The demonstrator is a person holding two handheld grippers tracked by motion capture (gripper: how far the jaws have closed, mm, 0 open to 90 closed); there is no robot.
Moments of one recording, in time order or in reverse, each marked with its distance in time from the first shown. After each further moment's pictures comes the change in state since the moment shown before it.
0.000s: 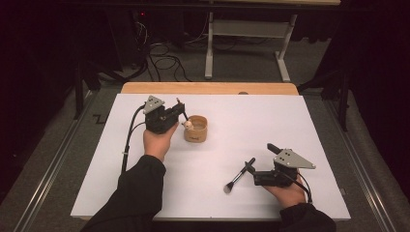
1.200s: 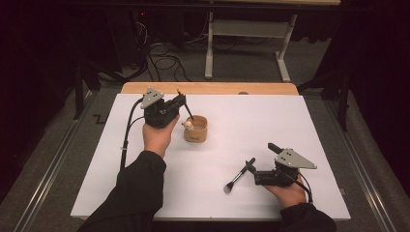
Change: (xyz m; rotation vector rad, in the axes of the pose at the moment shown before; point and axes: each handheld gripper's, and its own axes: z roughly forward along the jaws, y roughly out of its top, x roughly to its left) left arm -0.012 0.027 -0.009 -0.074 -0.005 0.035; right arm -0.001 0.002 -0.002 -0.016 -0.004 -0.002
